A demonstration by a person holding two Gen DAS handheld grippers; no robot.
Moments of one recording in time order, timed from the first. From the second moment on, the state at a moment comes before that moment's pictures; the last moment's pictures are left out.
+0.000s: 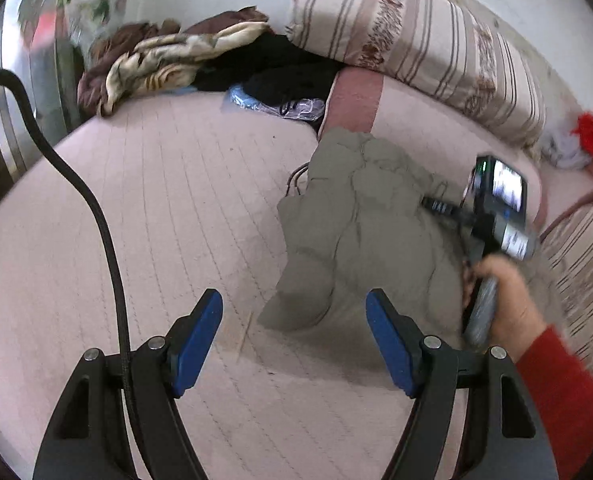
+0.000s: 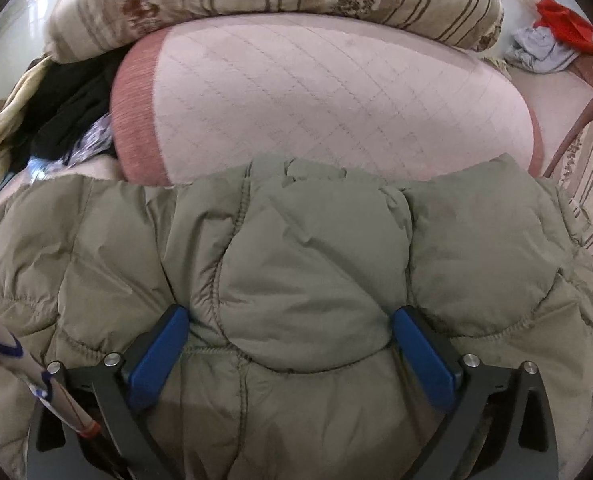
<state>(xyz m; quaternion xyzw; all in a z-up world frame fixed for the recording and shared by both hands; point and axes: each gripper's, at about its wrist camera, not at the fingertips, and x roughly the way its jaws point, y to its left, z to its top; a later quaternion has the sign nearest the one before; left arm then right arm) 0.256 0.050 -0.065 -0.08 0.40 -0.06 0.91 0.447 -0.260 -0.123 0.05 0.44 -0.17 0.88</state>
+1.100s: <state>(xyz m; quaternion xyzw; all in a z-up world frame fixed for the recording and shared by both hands) 0.280 0.067 -0.114 -0.10 0.46 -0.03 0.88 0.258 -0.378 -0.061 0.12 0.43 -0.19 0.88</state>
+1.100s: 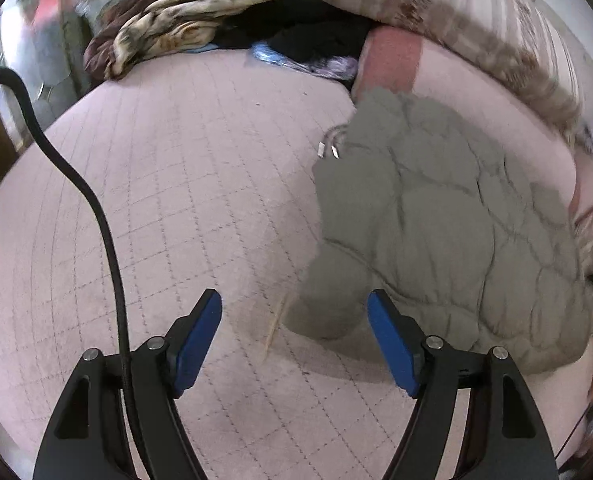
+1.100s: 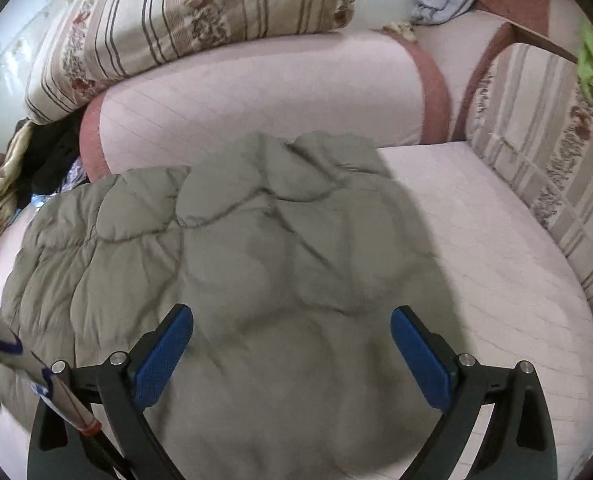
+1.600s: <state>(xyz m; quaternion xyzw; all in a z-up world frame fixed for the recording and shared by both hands) 0.348 0.068 -0.161 -0.26 0.50 -0.25 0.79 0.214 -0.517 -0.122 0.33 0.46 -0.12 0.82</state>
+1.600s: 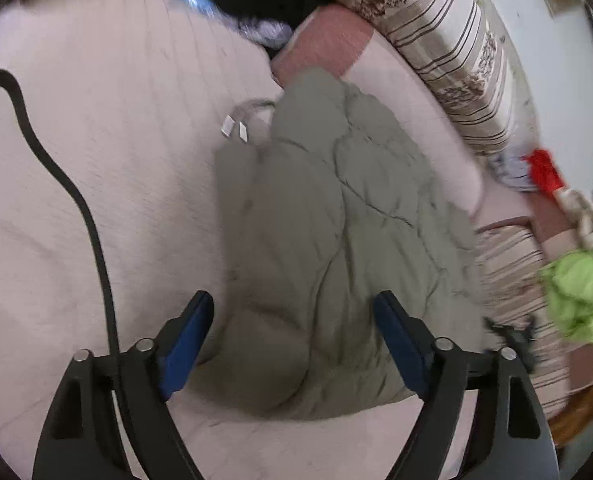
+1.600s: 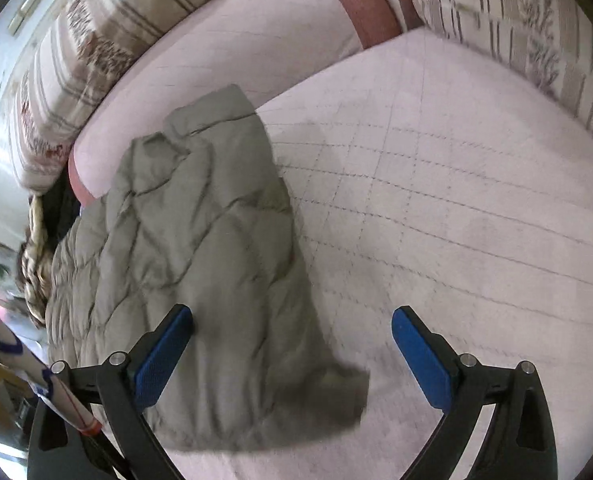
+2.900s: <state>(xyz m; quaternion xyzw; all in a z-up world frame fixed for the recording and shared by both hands) 0.287 0.098 -0.097 -0.19 0.46 -0.16 0.85 0.164 -0.479 -0.084 0.32 0.39 -0.17 0.85</state>
